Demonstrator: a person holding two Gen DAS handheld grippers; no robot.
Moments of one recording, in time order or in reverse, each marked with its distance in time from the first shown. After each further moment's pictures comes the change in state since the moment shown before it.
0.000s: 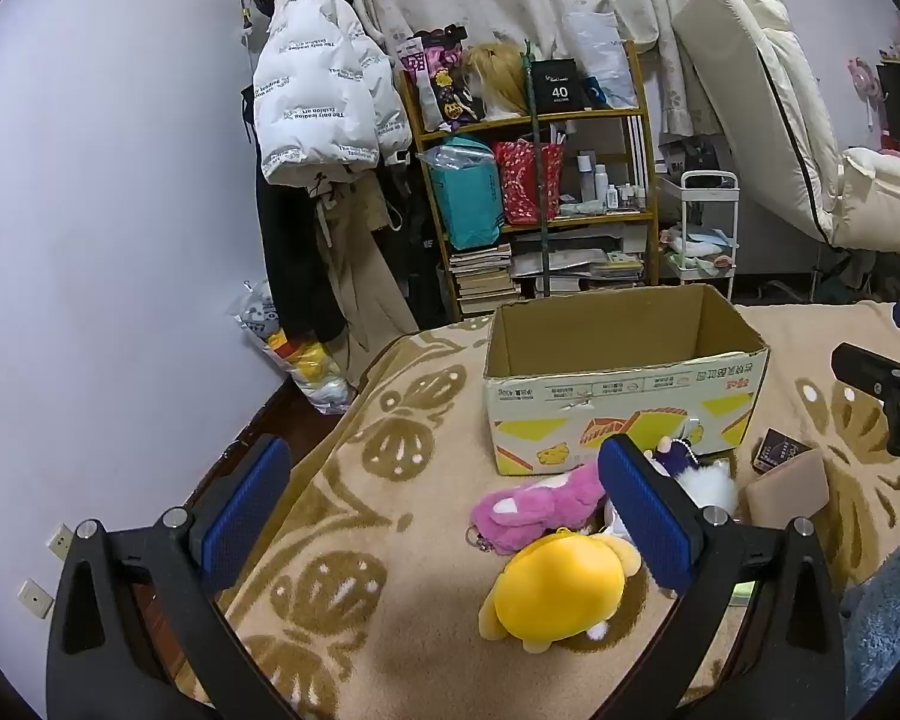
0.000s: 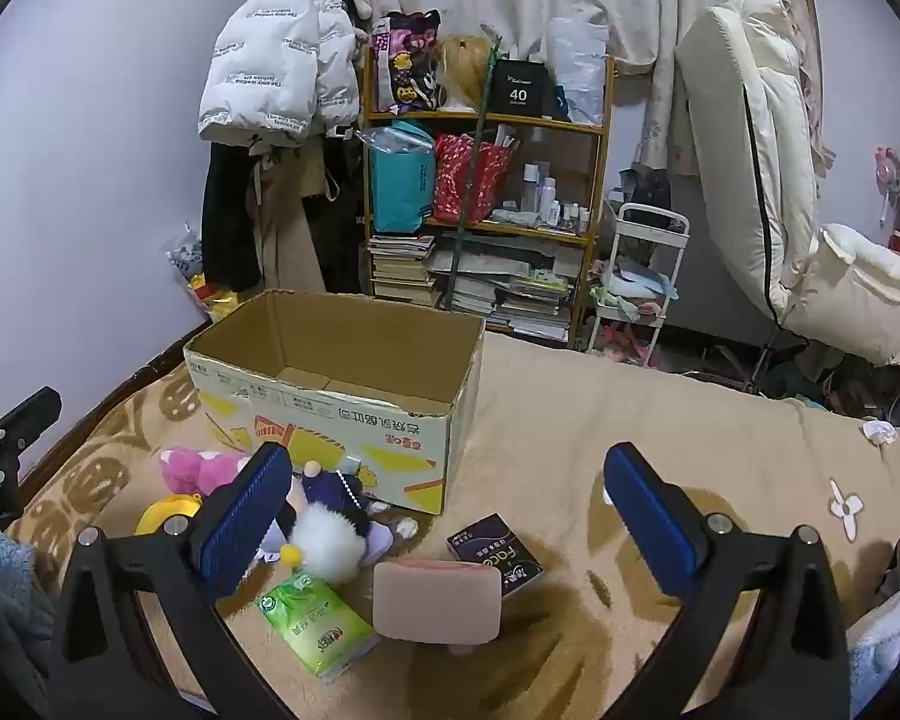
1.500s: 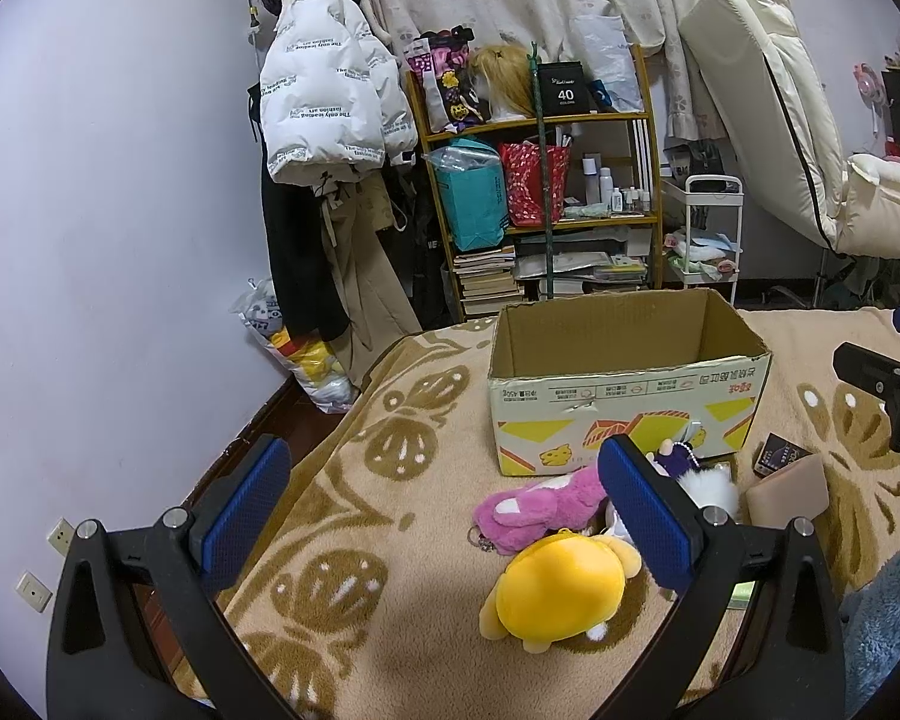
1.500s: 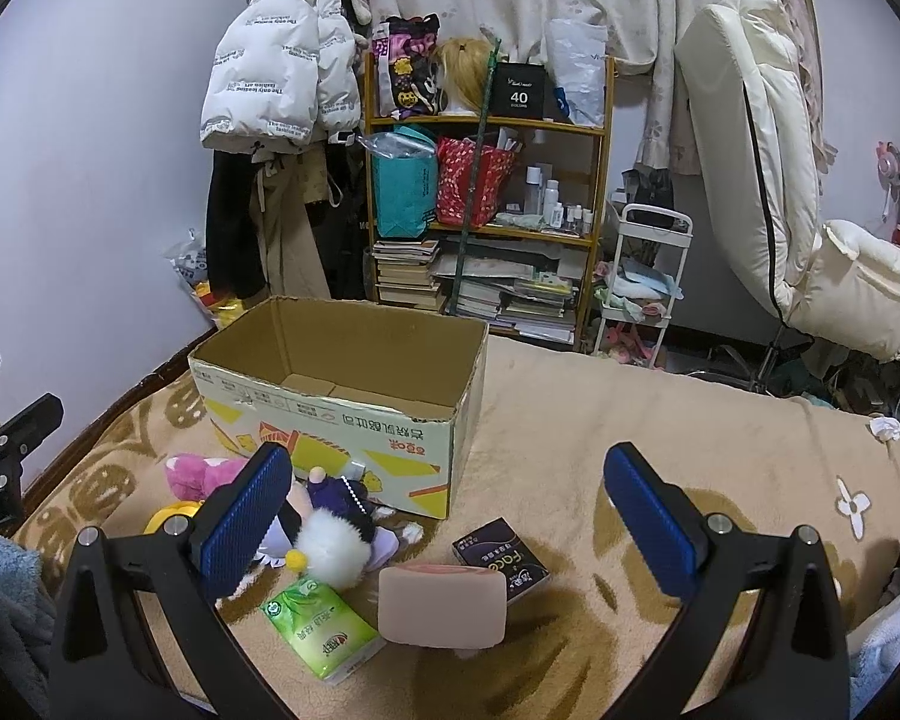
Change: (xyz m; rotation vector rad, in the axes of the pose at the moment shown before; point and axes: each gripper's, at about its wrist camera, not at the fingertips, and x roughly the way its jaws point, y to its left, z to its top) left arm -0.003 0.004 0.003 -0.018 0.002 0.008; right arm -0.001 0.000 0.001 0.014 -0.001 0.007
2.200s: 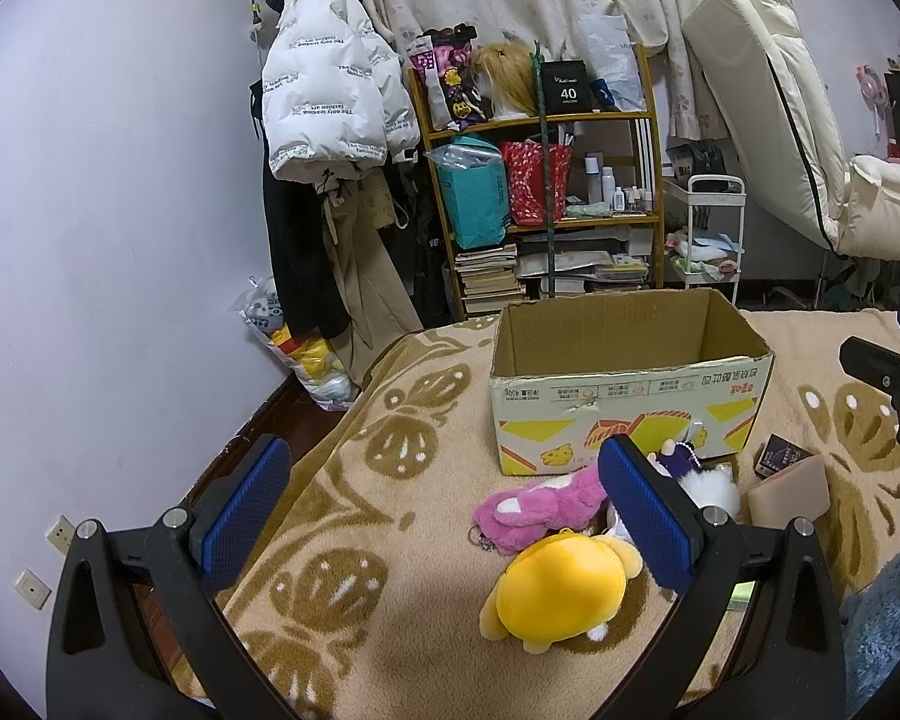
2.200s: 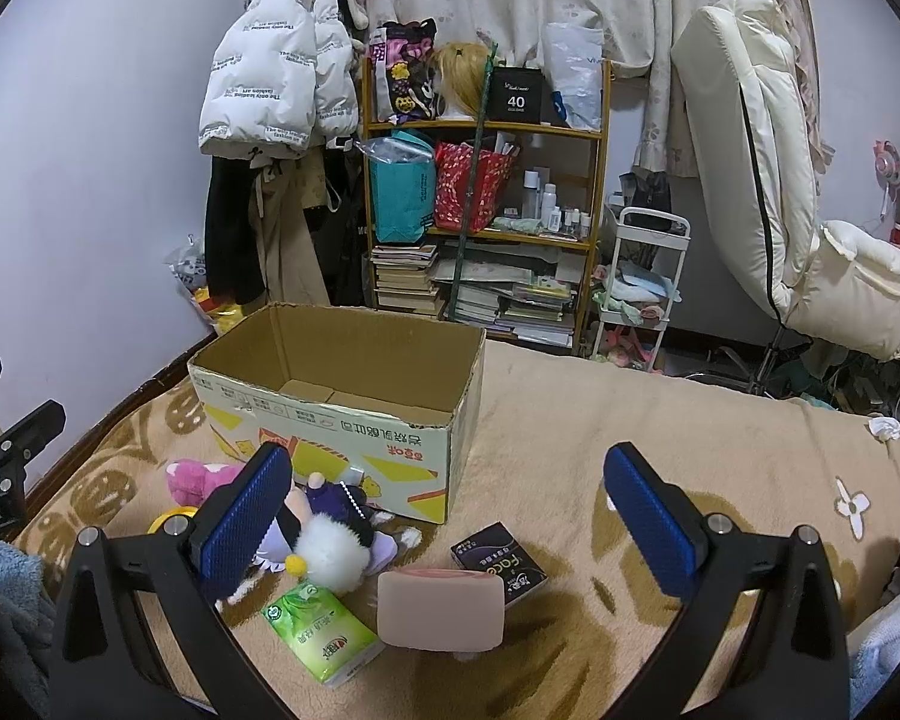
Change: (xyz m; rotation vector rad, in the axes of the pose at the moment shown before) left arm -0.003 0.002 0.000 -0.006 0.002 -0.004; right arm -0.003 -0.005 0.004 0.005 -0.009 0.001
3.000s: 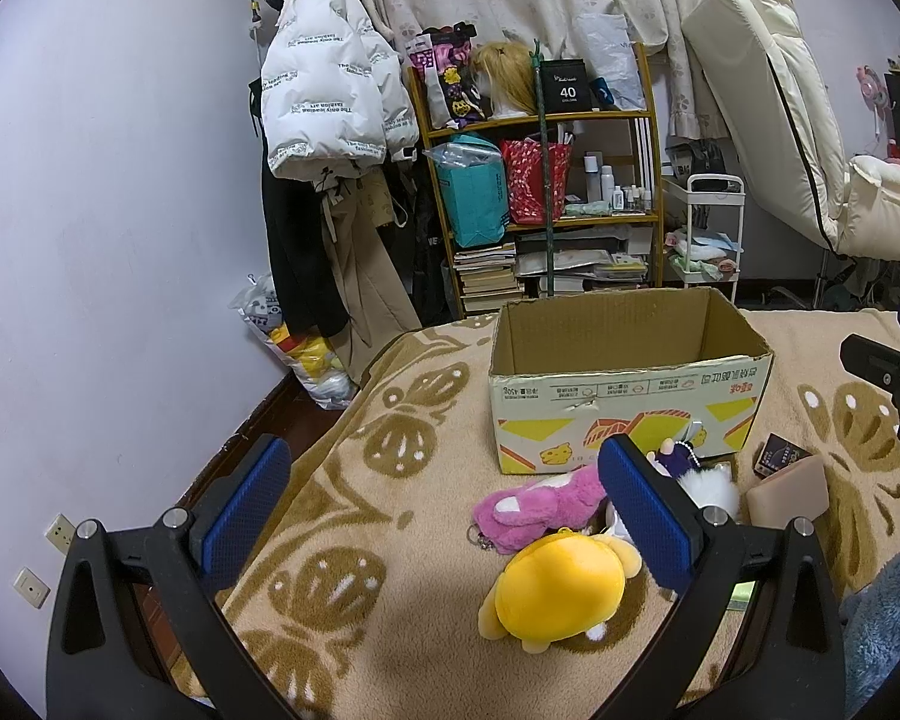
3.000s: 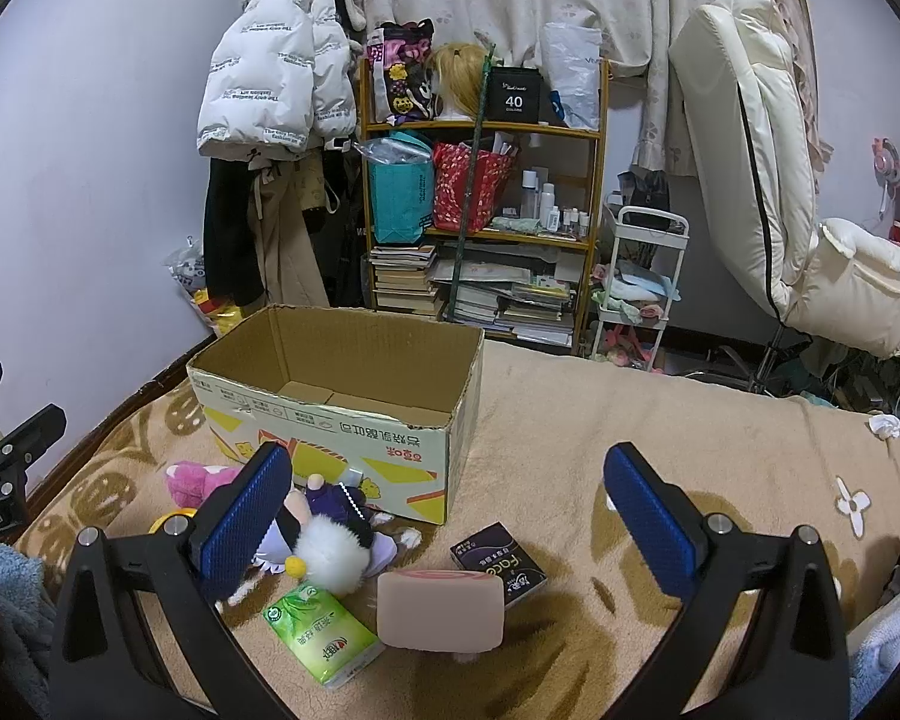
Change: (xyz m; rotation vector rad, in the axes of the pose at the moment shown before) left arm 0.000 0.000 -0.001 -0.001 0.000 0.001; right arm 0.000 -0.001 0.001 0.003 -0.004 0.003
